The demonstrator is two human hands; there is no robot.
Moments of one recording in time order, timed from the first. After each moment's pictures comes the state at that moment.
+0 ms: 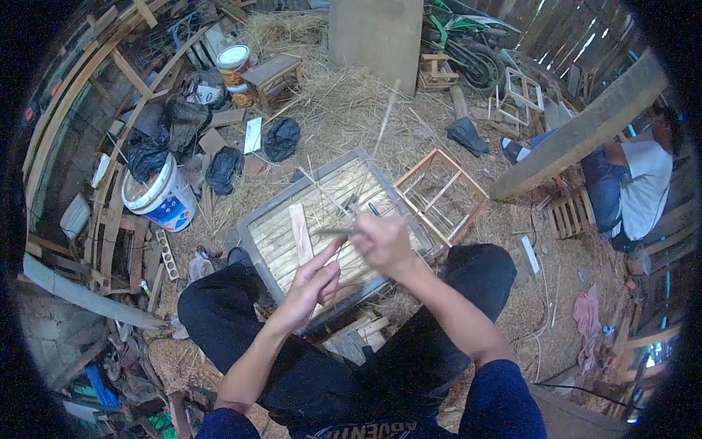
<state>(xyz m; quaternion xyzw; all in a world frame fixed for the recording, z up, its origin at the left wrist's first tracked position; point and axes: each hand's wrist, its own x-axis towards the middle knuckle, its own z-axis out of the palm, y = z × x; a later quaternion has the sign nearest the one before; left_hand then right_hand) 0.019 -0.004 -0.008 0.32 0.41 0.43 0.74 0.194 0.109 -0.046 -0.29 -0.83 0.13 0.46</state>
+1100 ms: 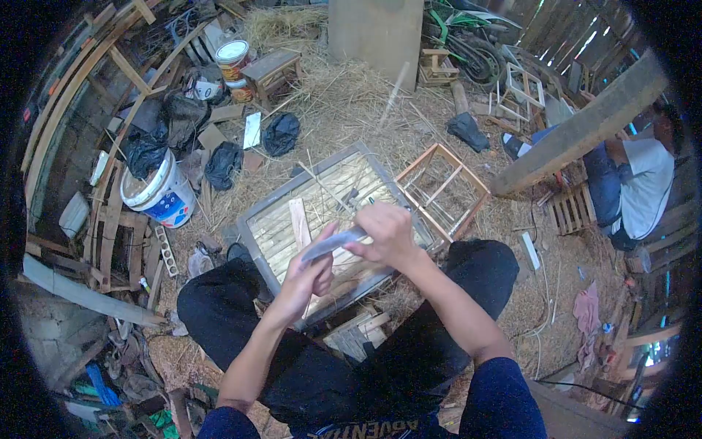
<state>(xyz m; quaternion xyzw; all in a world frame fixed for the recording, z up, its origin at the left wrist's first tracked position) 0.010 0.003 -0.002 0.33 0.40 0.45 0.73 0.199 0.113 -0.046 -0.27 -0.87 0.05 0.41</state>
